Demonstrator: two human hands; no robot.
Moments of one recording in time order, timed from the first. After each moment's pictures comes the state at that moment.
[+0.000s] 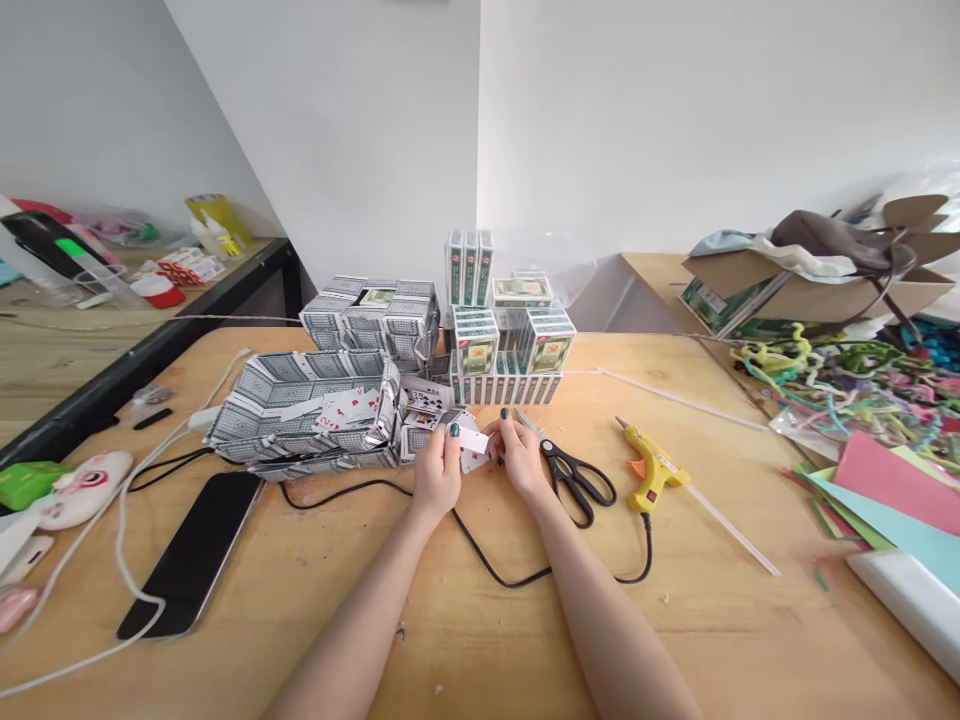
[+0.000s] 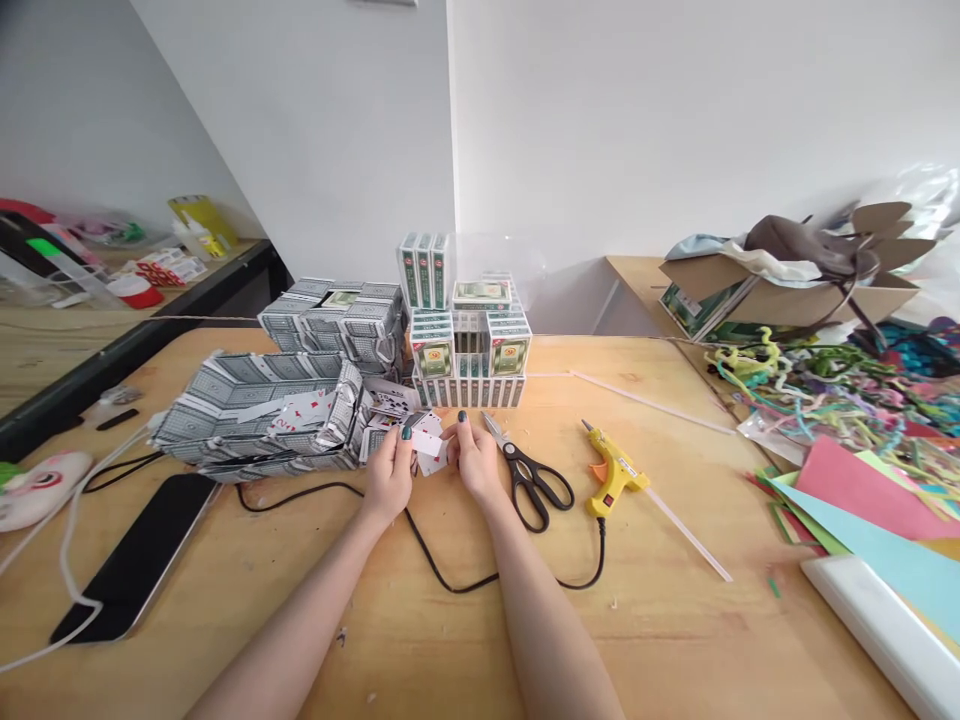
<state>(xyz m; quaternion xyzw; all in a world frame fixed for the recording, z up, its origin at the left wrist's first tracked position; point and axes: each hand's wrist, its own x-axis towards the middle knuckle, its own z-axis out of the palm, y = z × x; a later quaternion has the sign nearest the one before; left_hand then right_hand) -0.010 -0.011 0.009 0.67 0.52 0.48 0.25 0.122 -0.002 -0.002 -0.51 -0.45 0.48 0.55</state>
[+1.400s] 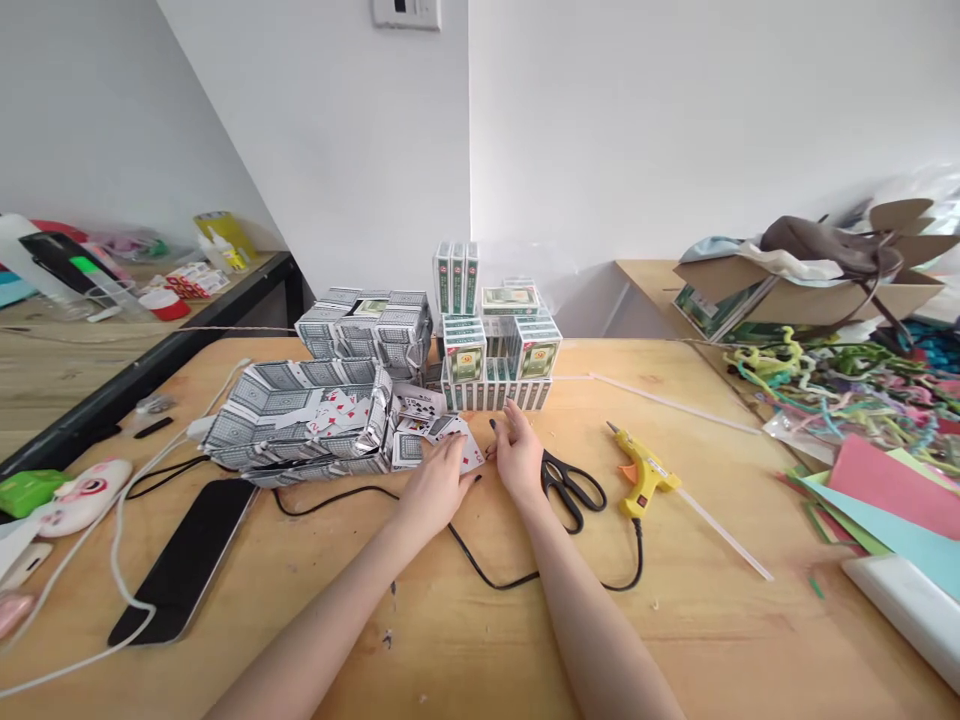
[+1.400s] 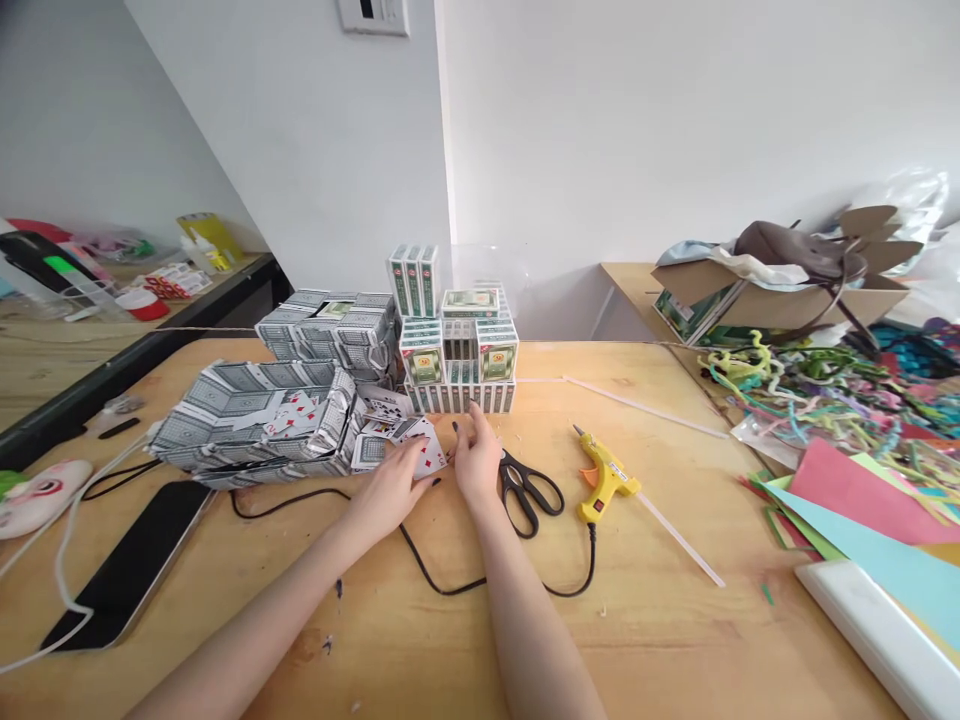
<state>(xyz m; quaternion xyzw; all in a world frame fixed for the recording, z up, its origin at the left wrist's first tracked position) -0.014 -0.014 0.014 0.85 0.48 0.20 0.10 0.130 0.003 -0.015 -0.62 -0.47 0.28 0.56</state>
